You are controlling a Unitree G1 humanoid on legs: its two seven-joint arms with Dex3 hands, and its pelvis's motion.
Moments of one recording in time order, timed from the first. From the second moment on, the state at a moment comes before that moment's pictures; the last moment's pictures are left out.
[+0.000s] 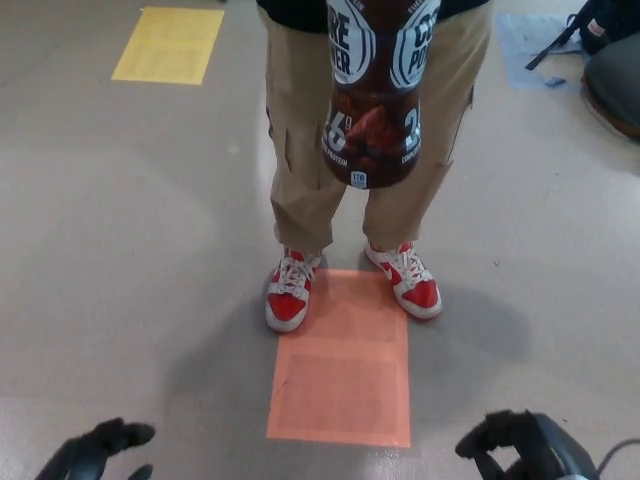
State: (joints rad) left_arm -0.19 0.34 -0.18 1.07 0.31 -0.34 0.28; right_arm -0.35 -0.20 0.35 1.16 -0.40 -0.21 -0.34
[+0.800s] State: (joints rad) left_arm -0.28 0.41 -0.14 0.64 0.17 -0.42 0.03; right_arm -0.40 -0.19 0.42 1.26 -0.48 -0.34 -0.54
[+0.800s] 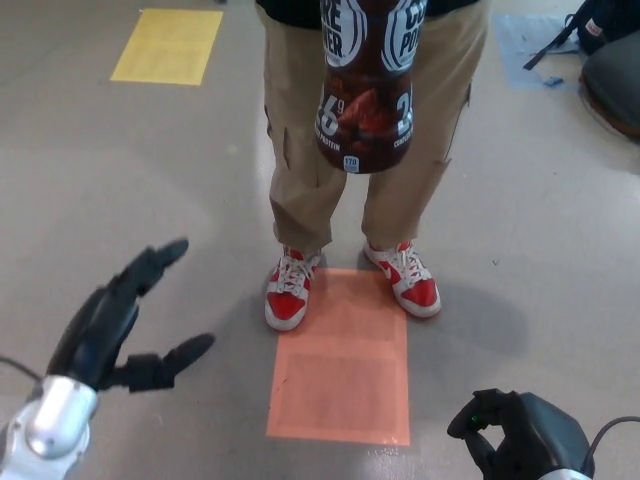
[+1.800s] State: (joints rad) left_arm -0.46 0.47 -0.11 0.15 -0.16 0.04 -0.31; right_arm -0.40 -0.19 0.42 1.26 -0.50 -0.35 -0.55
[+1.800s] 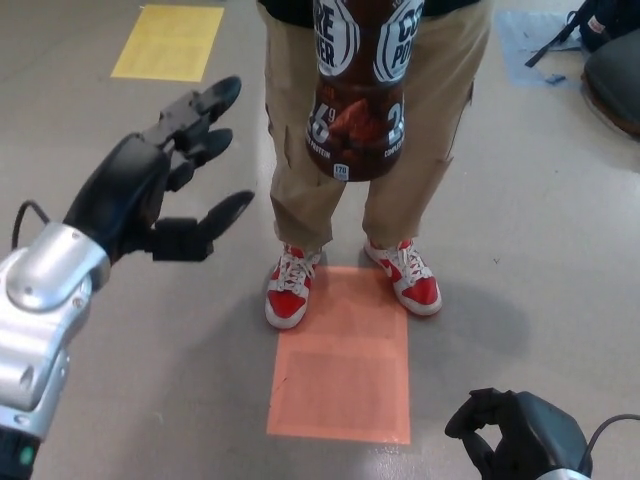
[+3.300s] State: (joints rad) left_arm -0.75 0.43 -0.11 -0.20 -0.56 0.76 -0.42; right_arm -0.40 -0.19 0.42 1.27 -0.51 -0.37 -0.56
